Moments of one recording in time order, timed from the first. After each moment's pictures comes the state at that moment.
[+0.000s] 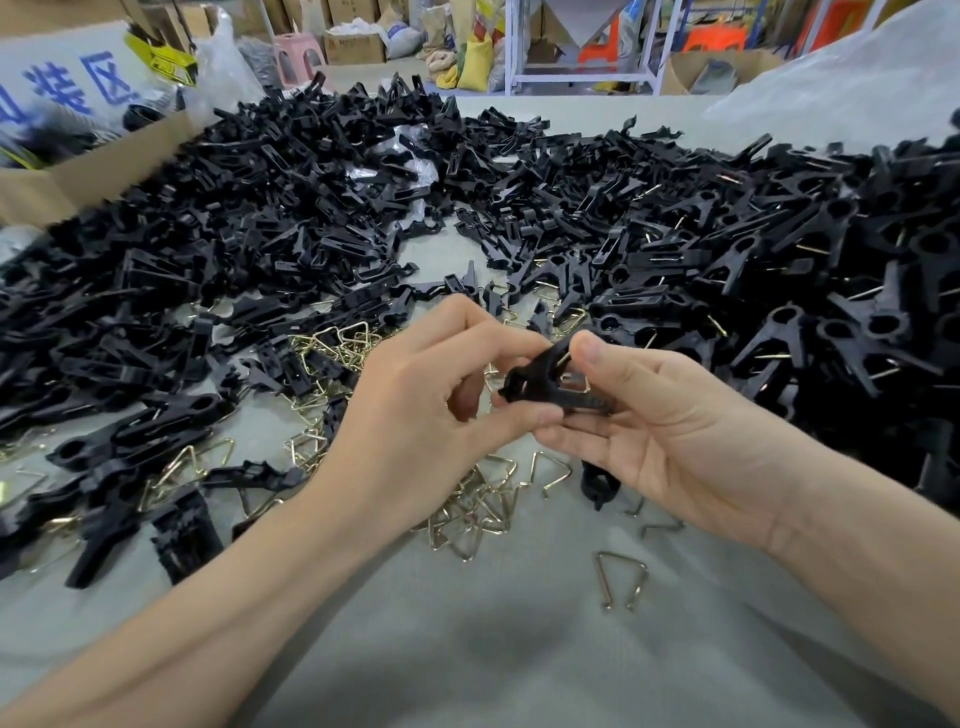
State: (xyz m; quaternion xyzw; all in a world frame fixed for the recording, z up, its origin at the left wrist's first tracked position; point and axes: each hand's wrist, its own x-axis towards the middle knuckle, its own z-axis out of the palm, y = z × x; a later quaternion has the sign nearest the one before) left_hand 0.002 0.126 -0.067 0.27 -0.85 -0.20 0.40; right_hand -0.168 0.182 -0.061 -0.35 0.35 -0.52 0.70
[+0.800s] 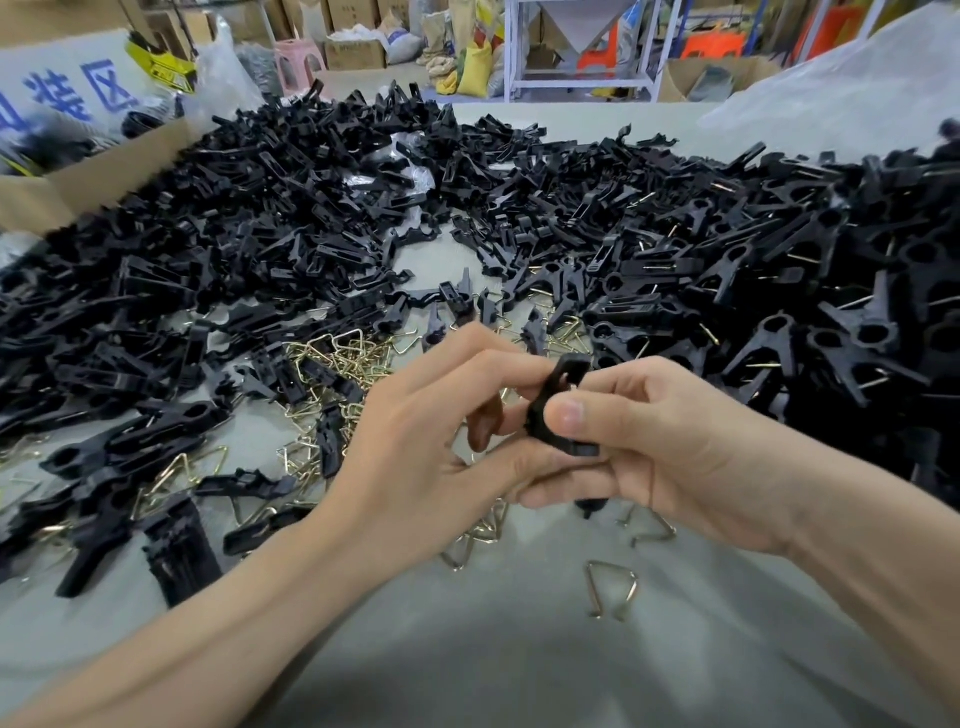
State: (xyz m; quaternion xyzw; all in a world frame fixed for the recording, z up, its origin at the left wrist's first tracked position) left_hand -0.002 0.136 -0.067 0.18 -0.86 -0.20 0.44; right_hand -0.171 0.185 -0.046 -0.45 0.37 -0.41 0.70
